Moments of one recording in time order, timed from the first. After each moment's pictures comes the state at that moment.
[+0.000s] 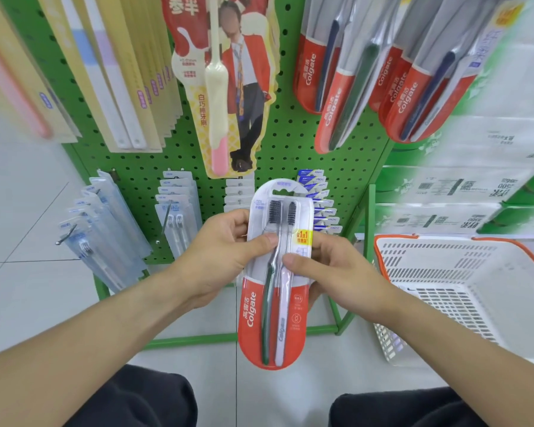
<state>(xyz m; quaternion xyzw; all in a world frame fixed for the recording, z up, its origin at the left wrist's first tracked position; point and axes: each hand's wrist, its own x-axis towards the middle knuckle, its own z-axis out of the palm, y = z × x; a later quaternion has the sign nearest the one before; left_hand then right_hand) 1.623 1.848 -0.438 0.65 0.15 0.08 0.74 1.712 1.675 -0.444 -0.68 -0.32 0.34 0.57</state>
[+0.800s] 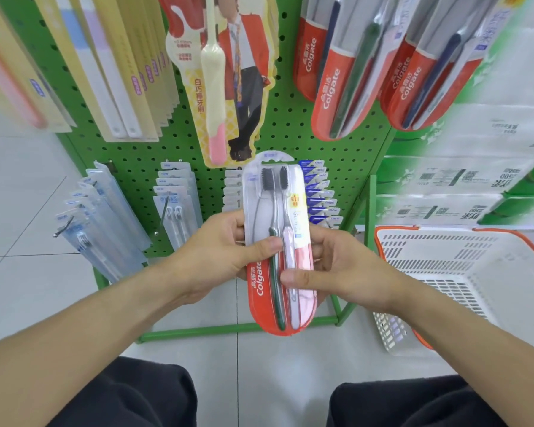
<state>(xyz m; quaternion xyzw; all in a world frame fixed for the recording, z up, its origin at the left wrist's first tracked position) 1.615 1.853 -0.439 0.70 0.11 0.00 0.70 1.716 1.666 -0.440 -0.67 -0.32 0.41 0.53</state>
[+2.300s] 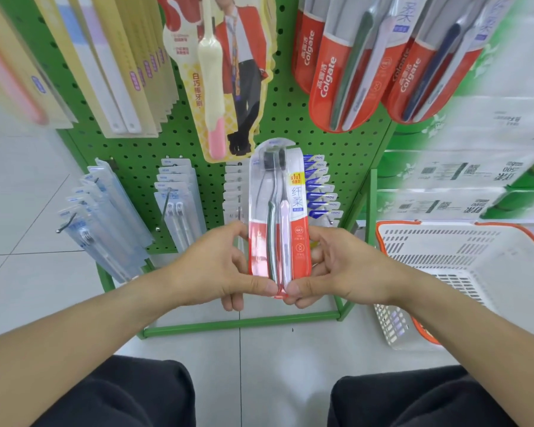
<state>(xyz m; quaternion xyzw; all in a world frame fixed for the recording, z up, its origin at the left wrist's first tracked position) 1.601 1.855 -0.443 0.82 0.15 -0.10 0.55 1.715 1.664 -0.436 -0.70 -0.34 0.43 0.47</state>
